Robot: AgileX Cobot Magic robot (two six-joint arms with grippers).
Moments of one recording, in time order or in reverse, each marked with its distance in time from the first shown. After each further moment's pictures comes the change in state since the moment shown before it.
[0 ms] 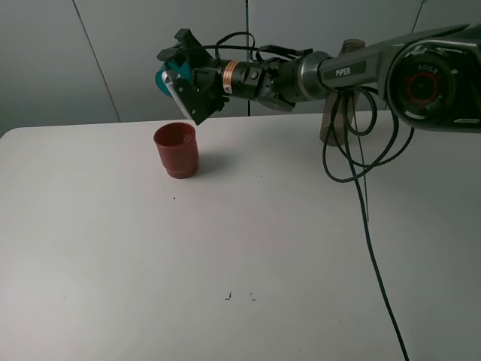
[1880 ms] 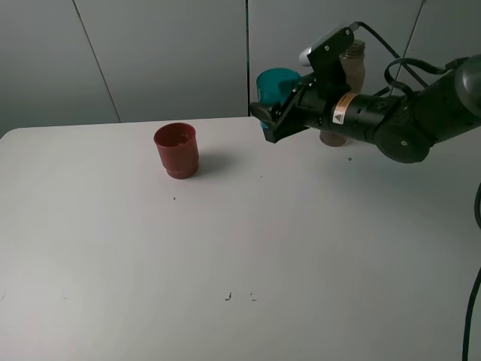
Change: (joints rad) left arm 0.000 0.000 0.000 0.000 0.000 0.002; right arm -0.184 -0.526 1.013 0.373 -0.220 1.230
